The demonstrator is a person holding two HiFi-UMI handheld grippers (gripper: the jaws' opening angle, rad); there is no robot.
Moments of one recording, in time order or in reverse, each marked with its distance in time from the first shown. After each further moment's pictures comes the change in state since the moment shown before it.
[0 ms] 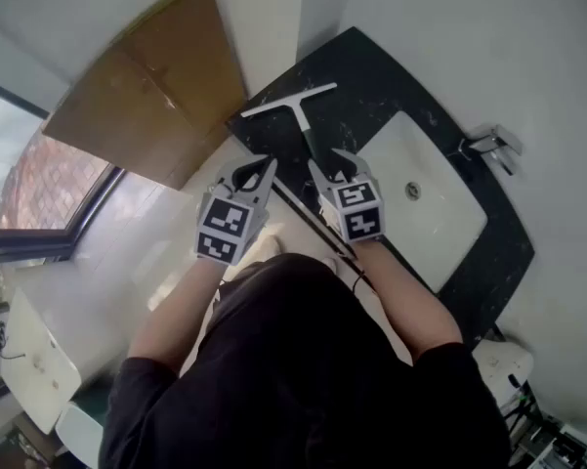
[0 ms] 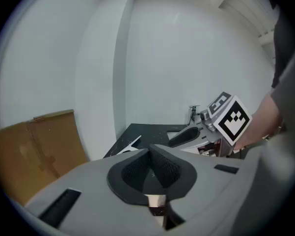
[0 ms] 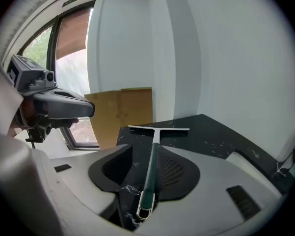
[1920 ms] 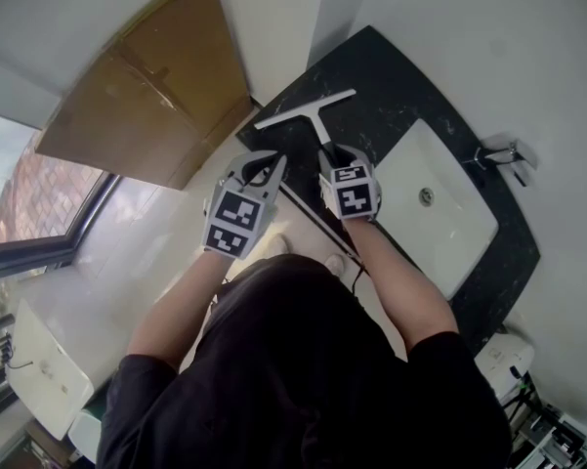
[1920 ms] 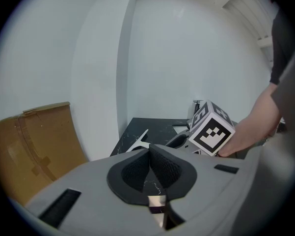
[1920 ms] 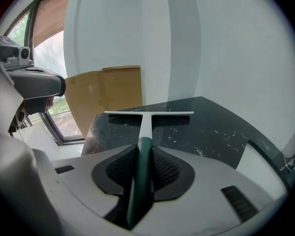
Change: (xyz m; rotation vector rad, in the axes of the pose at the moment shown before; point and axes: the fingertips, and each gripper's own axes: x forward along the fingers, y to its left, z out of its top) left arm 0.037 0.061 -0.014 0.011 0.051 -0.063; right arm 0.104 -0.024 -0.019 0.049 0.181 -0.114
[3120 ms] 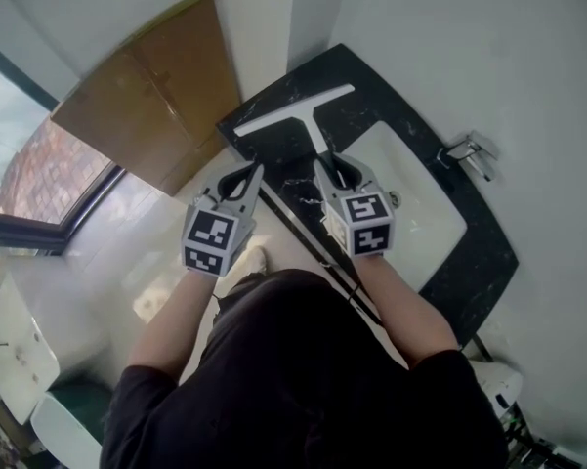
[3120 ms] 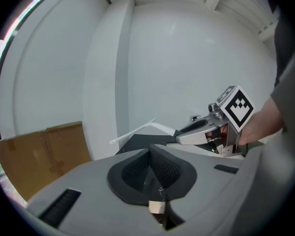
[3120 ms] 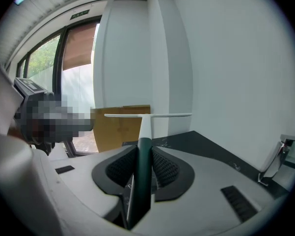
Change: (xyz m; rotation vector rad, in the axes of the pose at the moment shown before) left arm -0.071 -0.105 0.049 -0.008 -0.153 0.180; right arm -0.200 -0.012 0.024 -0.056 -0.346 0.127
